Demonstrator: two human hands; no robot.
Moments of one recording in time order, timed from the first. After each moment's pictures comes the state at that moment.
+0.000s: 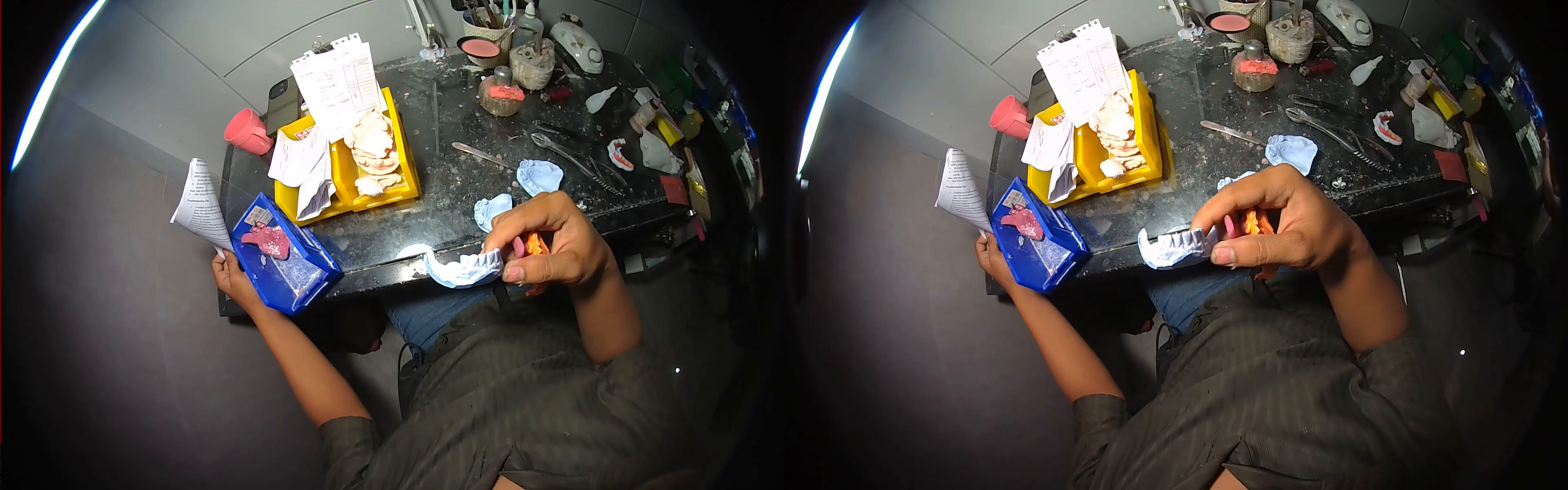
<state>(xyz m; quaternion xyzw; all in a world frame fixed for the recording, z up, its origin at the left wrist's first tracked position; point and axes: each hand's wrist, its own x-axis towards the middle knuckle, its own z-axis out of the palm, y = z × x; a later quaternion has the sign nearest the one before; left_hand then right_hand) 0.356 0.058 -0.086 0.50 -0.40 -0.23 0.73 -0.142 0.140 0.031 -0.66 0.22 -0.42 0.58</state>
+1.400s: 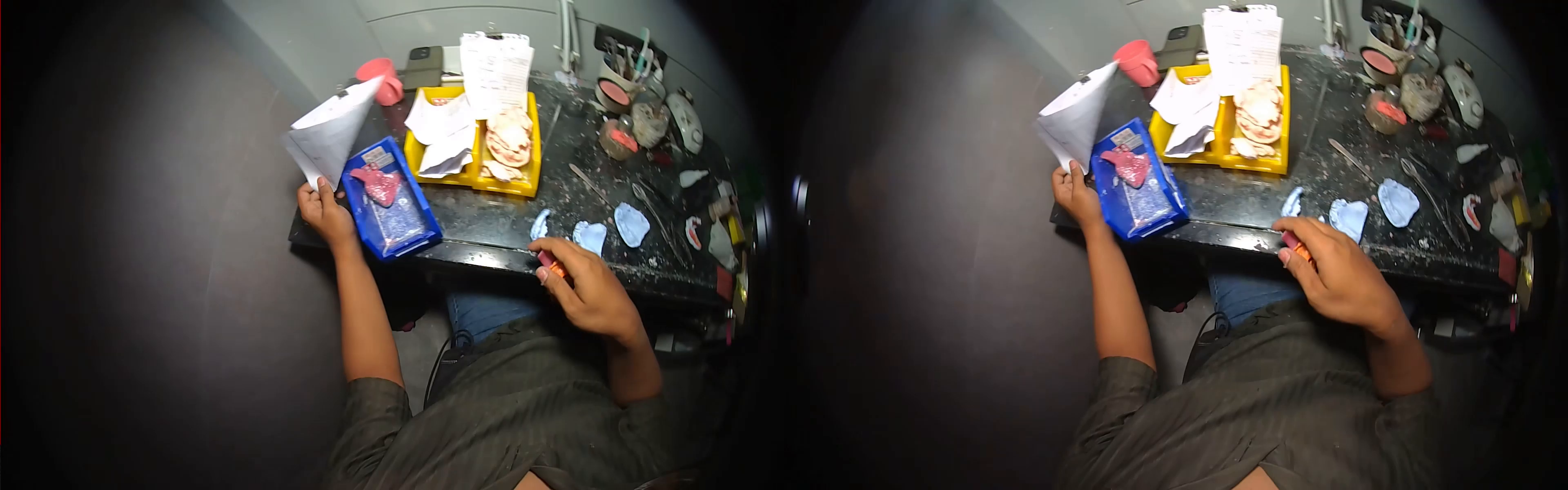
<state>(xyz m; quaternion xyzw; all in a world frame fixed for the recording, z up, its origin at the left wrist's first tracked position) 0.325 0.065 -0.071 0.48 -0.40 -0.07 0.78 -0.077 0.159 0.034 -0.77 0.43 -0.24 0.40</state>
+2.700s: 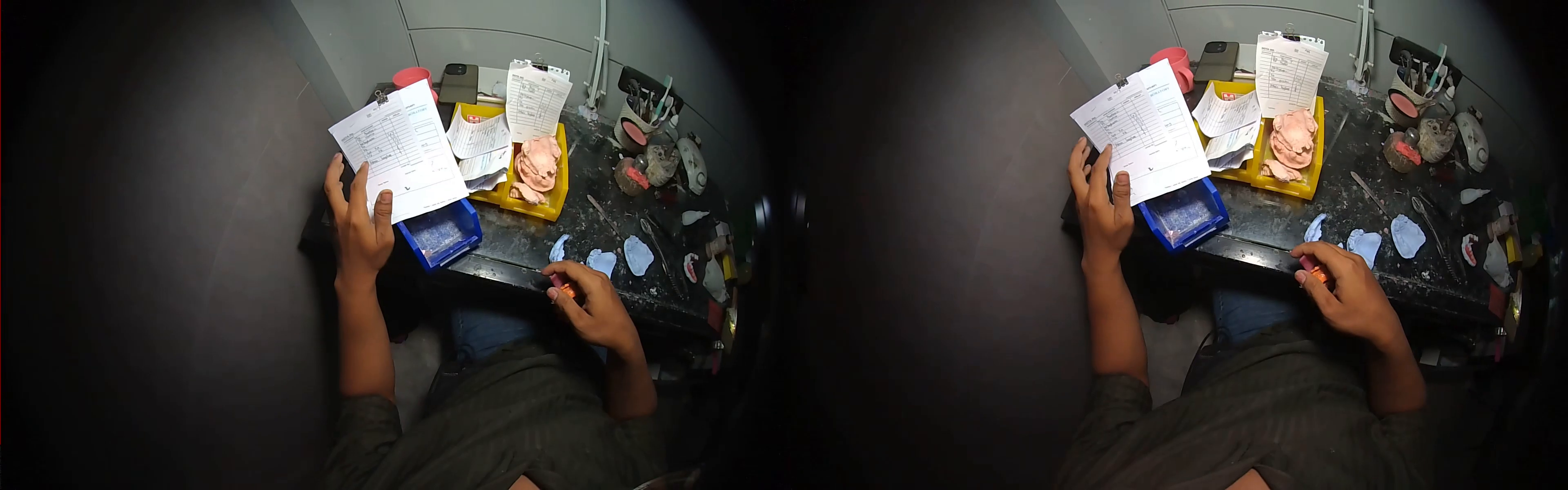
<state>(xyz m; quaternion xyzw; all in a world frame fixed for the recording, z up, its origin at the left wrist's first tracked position) 0.293 0.122 -0.004 0.56 -0.66 0.11 0.50 -0.063 0.156 0.032 -0.78 0.43 -0.22 0.40</state>
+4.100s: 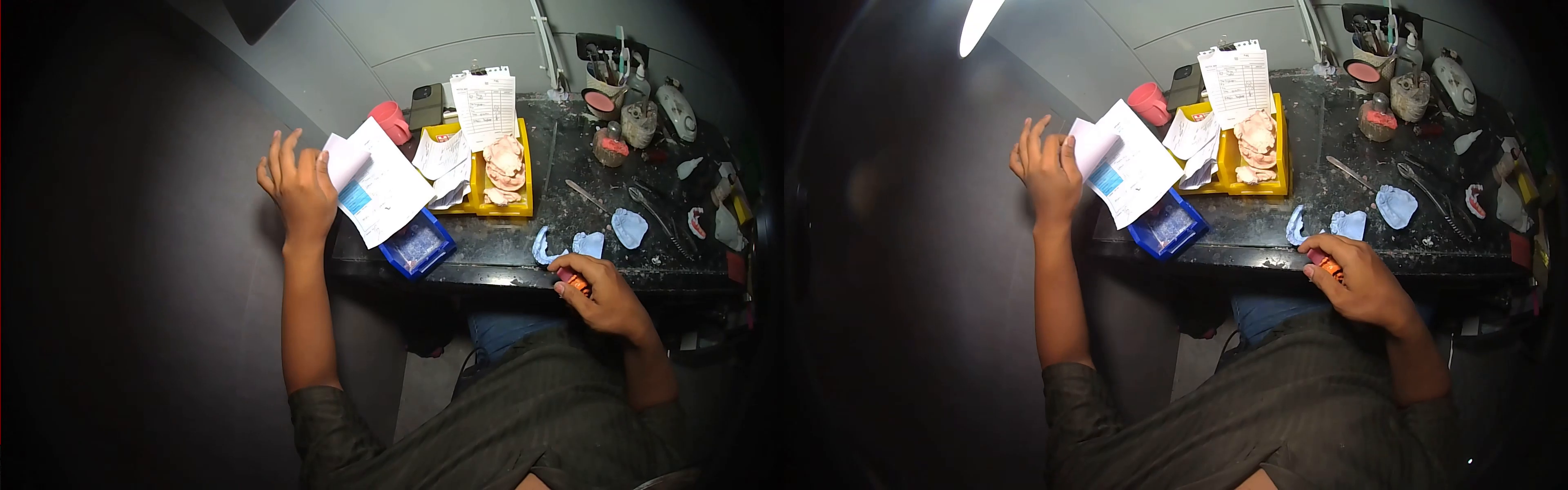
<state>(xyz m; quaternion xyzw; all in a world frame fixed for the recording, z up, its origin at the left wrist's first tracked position) 0.307 0.069 0.115 0.54 -0.69 0.40 0.26 -0.109 0.164 0.021 -0.76 0.43 -0.29 0.40</state>
